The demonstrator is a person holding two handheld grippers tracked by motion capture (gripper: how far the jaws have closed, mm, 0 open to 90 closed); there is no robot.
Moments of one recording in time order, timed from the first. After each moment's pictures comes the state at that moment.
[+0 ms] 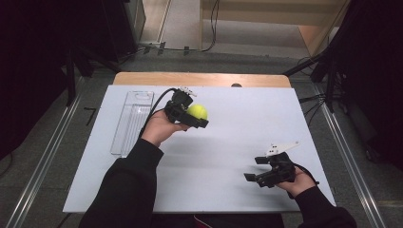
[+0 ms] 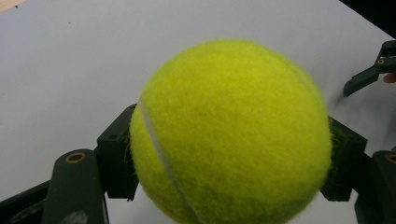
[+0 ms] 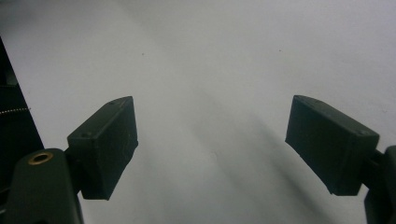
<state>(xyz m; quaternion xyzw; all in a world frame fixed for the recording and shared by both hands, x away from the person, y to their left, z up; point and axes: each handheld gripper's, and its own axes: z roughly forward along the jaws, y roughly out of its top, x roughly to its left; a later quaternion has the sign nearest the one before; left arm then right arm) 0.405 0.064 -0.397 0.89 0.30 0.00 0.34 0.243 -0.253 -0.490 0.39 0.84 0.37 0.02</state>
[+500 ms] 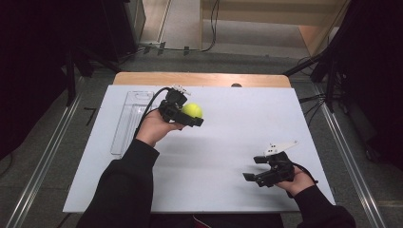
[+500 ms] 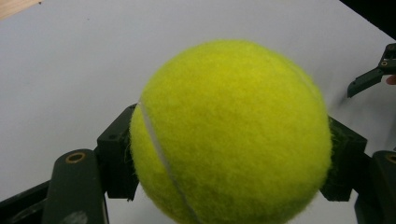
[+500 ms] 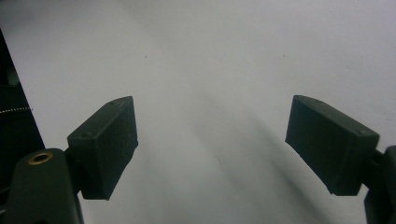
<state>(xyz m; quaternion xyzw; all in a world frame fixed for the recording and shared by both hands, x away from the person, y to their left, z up) 0.404 0.079 -0.393 0.88 0.31 0.01 0.35 0.245 -0.251 -0.489 0.39 0.84 0.37 0.02</state>
